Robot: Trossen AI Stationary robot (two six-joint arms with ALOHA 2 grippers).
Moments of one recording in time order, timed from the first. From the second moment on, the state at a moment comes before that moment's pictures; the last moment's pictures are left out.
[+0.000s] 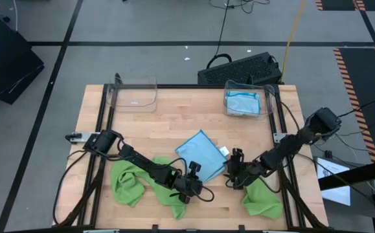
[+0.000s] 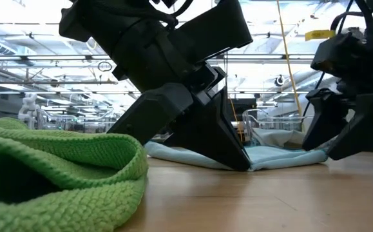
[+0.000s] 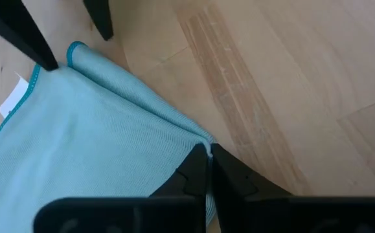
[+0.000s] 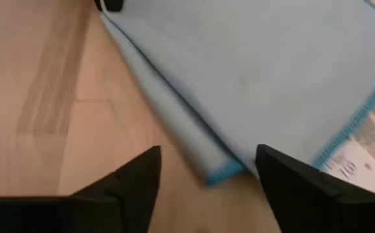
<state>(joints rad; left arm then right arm) -0.41 2.17 1.36 -0.06 -0.33 0.20 0.59 1.50 0.46 0.09 0.48 0.43</state>
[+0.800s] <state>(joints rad) -0.41 2.17 1.36 -0.06 -0.32 0.20 0.52 1.53 0.30 0.37 0.42 0.44</state>
